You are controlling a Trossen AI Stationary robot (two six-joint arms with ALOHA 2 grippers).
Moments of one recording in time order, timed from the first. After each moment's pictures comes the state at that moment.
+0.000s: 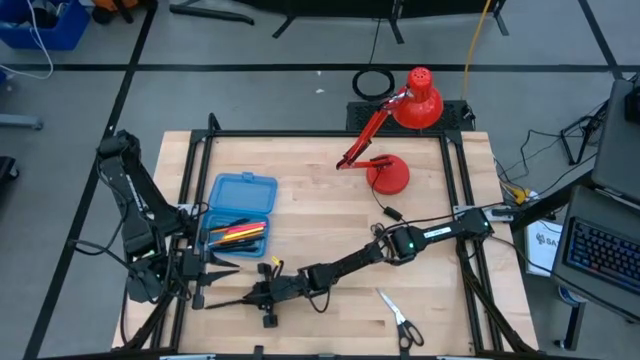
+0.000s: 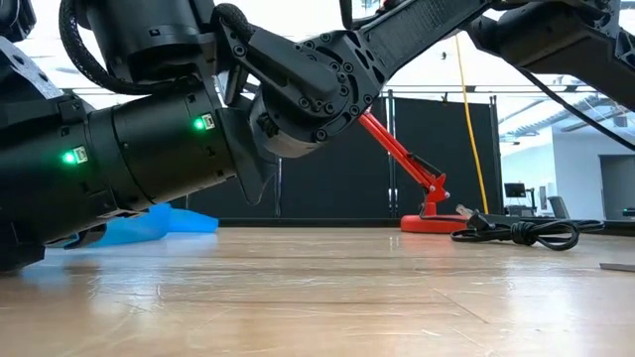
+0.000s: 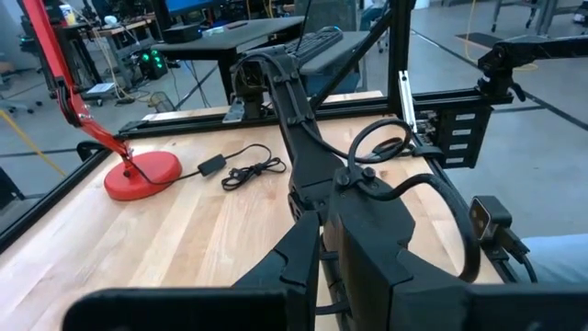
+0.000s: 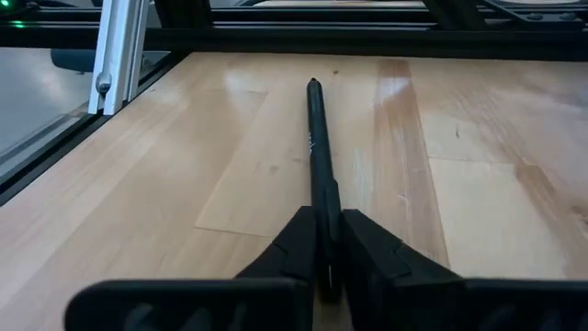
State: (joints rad) left arm -1.15 0.98 0.65 -0.16 -1.10 -0.39; right arm 0.33 2.83 2.17 0.25 0.10 0.10
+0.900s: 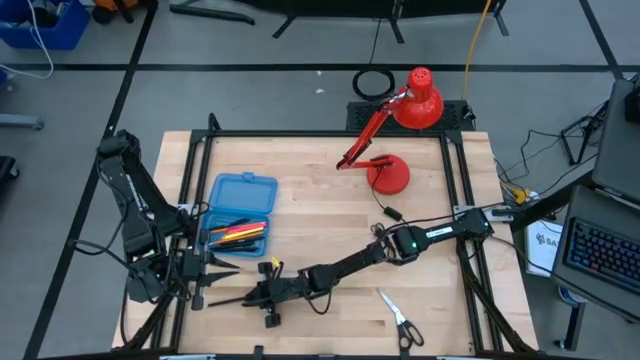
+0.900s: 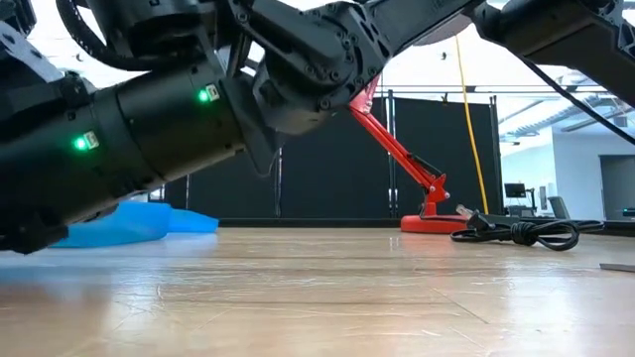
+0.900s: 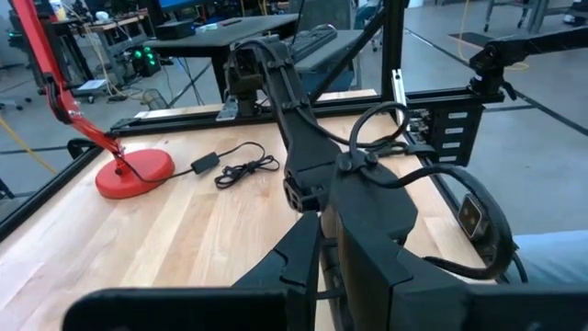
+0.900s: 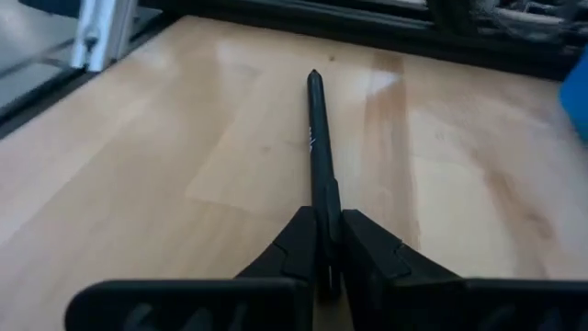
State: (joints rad) left arm -1.15 0.98 0.65 -0.16 -1.08 -0.40; right arm 0.33 2.77 2.16 0.22 0.14 -0.02
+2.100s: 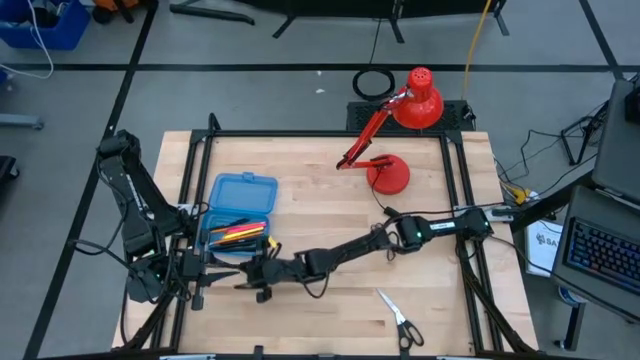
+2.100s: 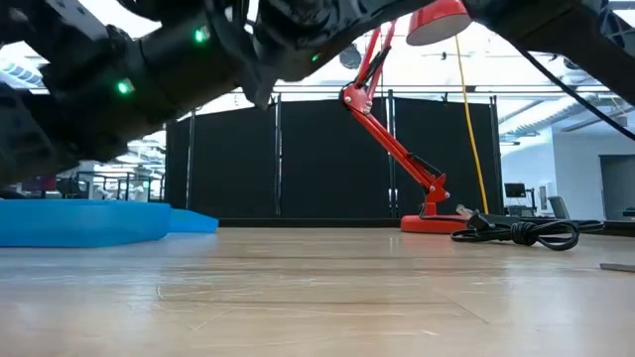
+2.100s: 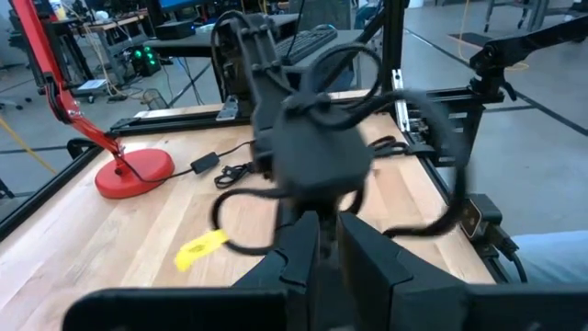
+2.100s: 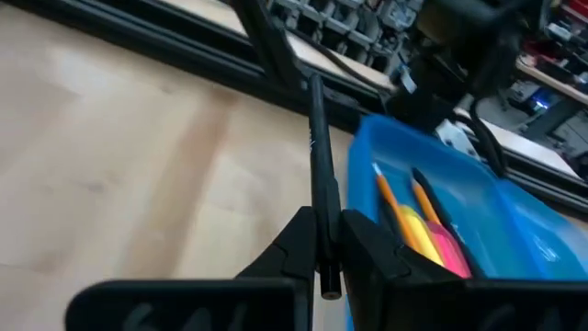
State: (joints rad) left arm -1.15 0.98 0.65 -0.16 -1.08 -0.40; right arm 0.27 2.66 2.17 0.13 0.37 -0.26
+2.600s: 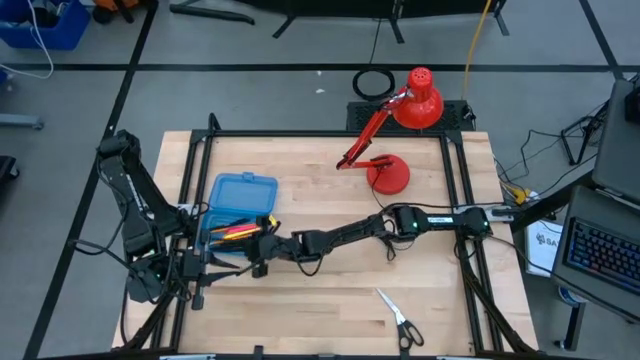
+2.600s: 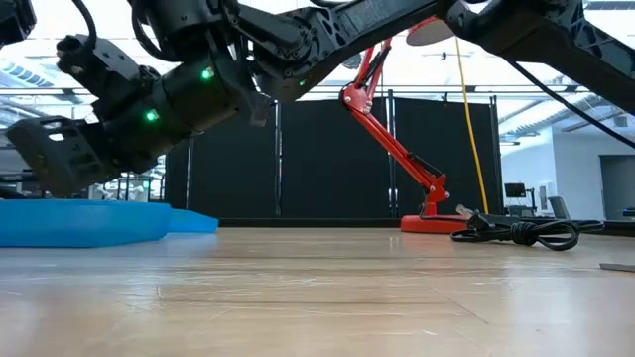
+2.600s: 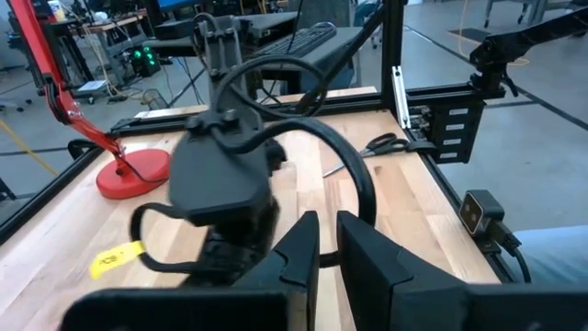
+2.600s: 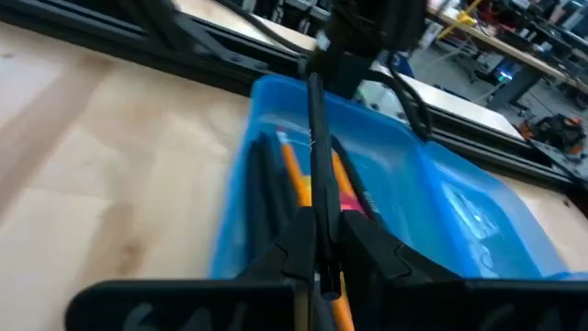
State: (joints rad) left arm -1.15 0.98 0.65 -0.17 -1.08 -0.40; right arm 0.17 2.66 2.17 0.12 0.37 -0.25
